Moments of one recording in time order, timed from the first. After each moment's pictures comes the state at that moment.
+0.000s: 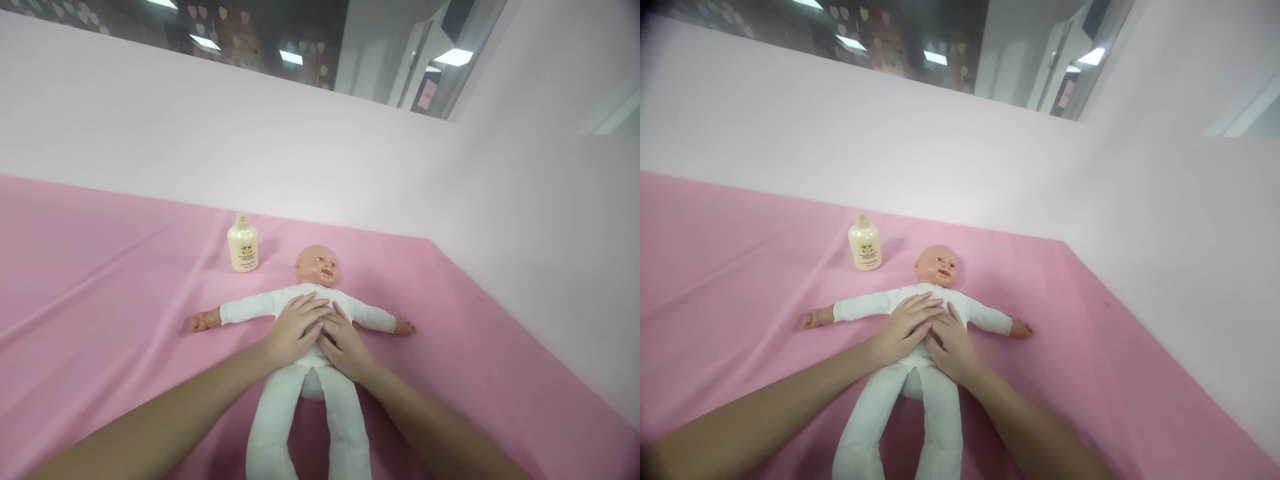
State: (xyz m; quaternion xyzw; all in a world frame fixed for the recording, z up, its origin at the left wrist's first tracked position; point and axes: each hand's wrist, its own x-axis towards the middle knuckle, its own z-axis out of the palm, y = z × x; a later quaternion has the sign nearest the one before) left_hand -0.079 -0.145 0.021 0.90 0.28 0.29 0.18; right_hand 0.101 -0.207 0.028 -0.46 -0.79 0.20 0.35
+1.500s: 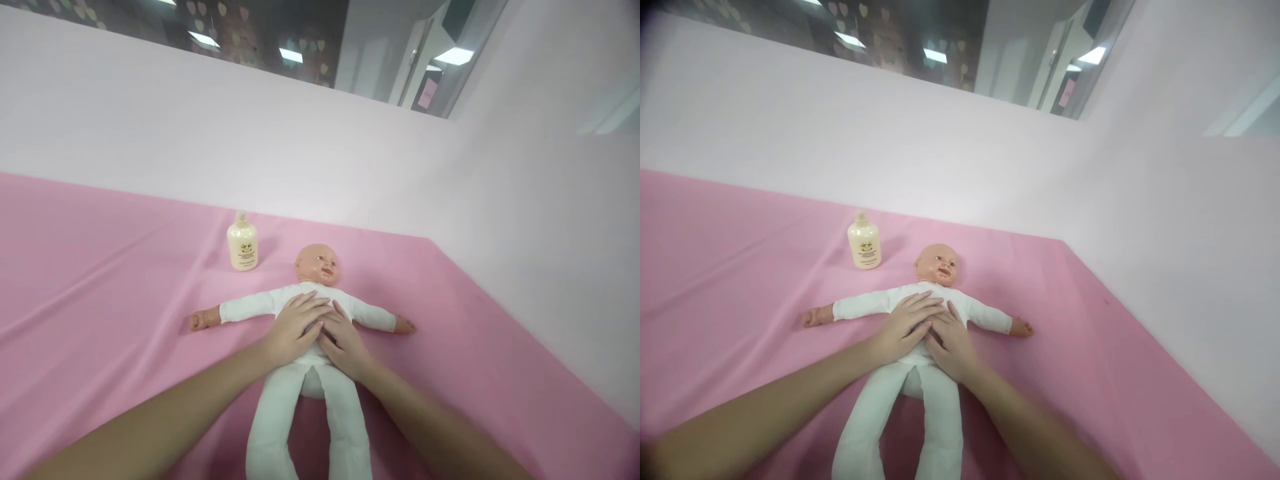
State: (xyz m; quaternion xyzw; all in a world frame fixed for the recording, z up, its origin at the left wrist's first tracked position) left_hand -0.079 -0.145 0.021 0.90 0.27 0.30 0.19; right_hand 0.102 -0.206 0.025 -0.46 -0.80 0.19 0.35
